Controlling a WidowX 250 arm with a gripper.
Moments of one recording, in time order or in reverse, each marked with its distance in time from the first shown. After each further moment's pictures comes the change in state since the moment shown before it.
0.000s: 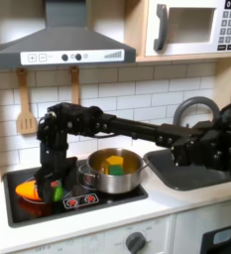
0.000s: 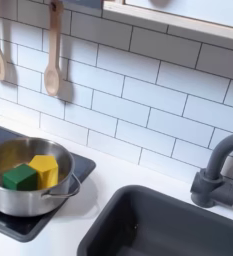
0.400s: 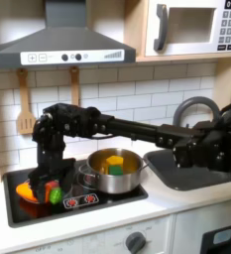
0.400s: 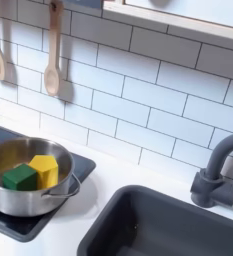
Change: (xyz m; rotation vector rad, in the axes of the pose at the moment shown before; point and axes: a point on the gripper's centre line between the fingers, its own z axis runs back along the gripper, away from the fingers) arm 0.000 0.011 0.003 -0.018 -0.021 -0.094
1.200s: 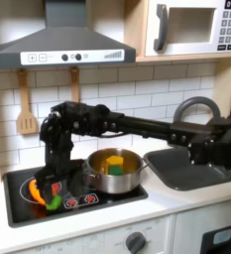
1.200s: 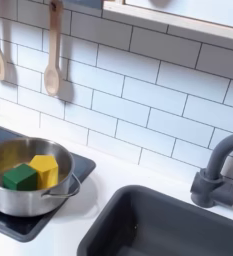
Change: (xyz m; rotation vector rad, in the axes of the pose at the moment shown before) arm -0.018 -0.005 0.005 -0.006 0.013 -0.090
